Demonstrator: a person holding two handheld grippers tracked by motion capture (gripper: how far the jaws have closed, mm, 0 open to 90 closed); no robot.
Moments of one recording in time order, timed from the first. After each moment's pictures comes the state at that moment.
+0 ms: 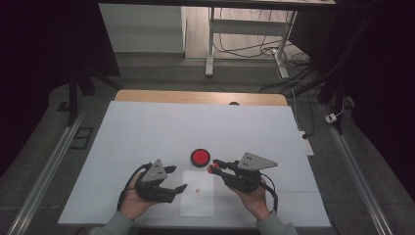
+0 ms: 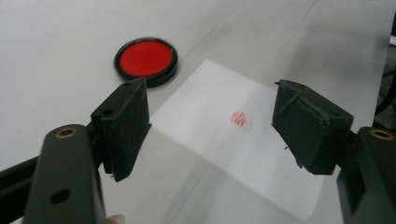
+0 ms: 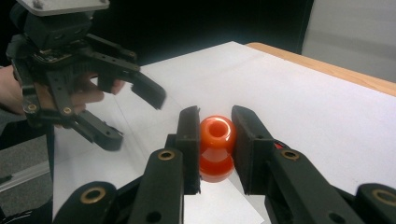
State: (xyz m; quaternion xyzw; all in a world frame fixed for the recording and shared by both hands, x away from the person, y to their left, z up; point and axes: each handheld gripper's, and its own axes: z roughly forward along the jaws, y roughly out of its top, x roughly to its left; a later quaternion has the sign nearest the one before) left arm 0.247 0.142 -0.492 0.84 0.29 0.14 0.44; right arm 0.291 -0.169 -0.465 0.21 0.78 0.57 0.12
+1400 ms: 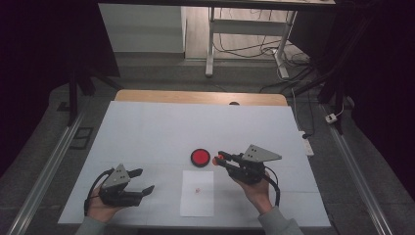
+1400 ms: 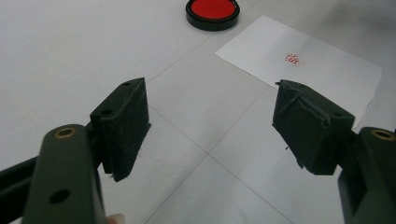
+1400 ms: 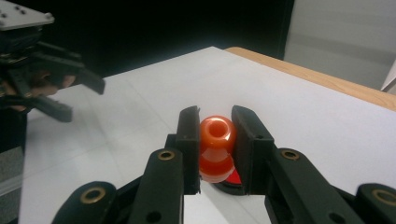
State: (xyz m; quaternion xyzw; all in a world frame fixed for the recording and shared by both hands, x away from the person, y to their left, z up) left arm 0.228 0.219 -0.507 0.82 0.34 0.16 0.43; right arm 0.313 -0.177 -0.458 0.23 0.77 0.57 0.14
